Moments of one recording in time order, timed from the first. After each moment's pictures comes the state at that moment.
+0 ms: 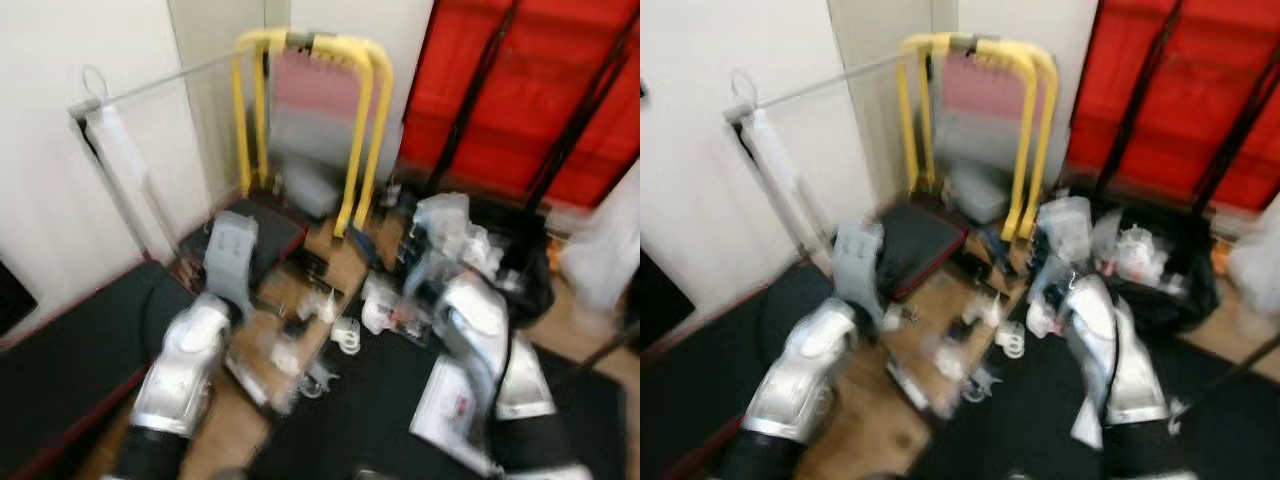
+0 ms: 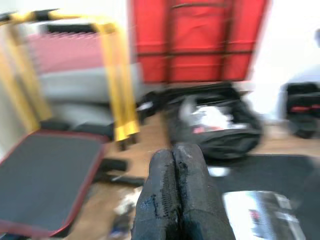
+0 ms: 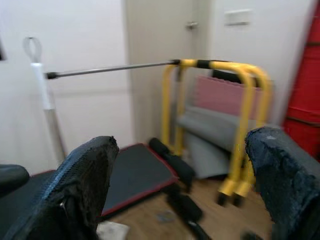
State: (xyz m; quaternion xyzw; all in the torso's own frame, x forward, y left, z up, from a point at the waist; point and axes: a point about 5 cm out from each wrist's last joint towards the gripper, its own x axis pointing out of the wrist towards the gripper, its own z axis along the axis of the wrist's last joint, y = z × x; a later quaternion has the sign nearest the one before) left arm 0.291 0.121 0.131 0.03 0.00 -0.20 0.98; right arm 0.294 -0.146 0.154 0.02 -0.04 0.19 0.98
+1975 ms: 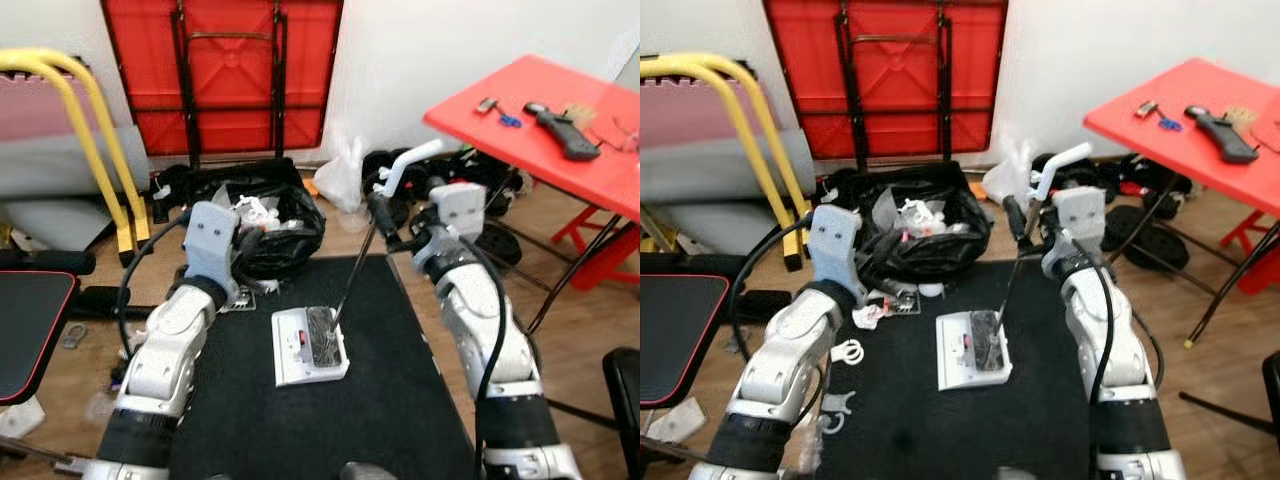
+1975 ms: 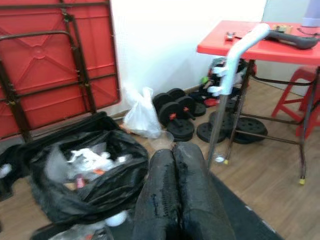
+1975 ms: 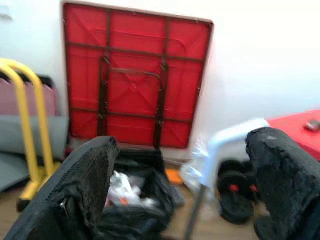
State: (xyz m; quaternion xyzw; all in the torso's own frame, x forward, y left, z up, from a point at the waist) left arm 0.294 0.131 0.140 0.03 -0.03 -0.18 0.98; right arm 0.305 -0.162 0.166 -0.03 -0.08 0.08 0.99
